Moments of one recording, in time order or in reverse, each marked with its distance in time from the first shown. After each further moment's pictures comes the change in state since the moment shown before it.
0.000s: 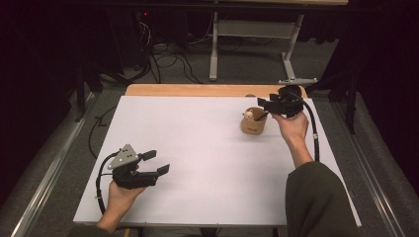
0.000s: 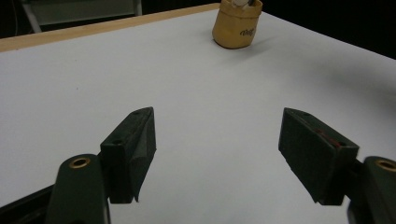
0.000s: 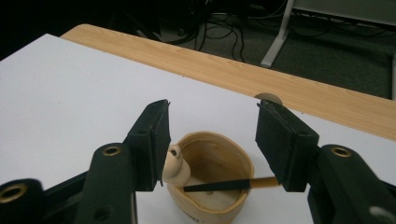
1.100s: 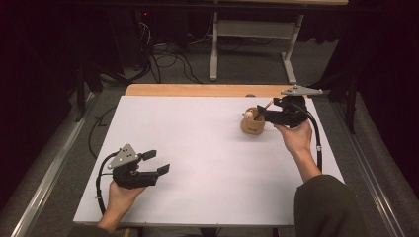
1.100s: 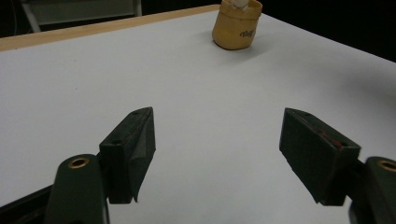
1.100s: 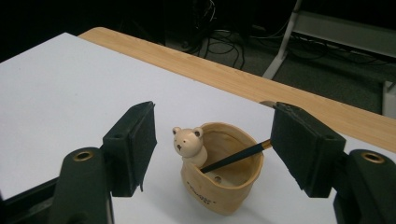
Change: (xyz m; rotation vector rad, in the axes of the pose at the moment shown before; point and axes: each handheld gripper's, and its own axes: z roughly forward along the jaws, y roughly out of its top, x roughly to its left) left arm 0.000 0.000 0.000 -0.009 -0.005 -0.005; right arm 0.019 -0.018 -0.028 -0.066 0.000 -0.078
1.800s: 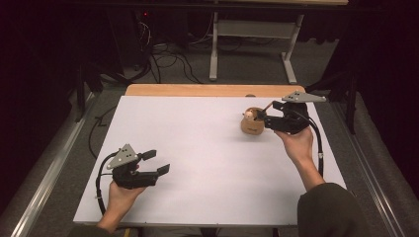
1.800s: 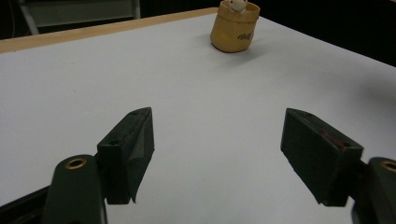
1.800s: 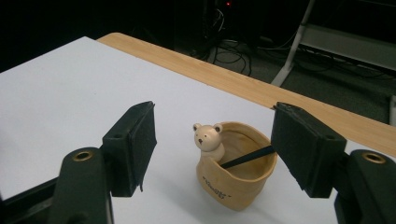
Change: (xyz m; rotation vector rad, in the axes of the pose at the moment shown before) left arm 0.000 0.000 0.000 -0.006 -0.004 -0.004; right arm 0.014 -0.007 -0.017 -0.042 0.030 -0.030
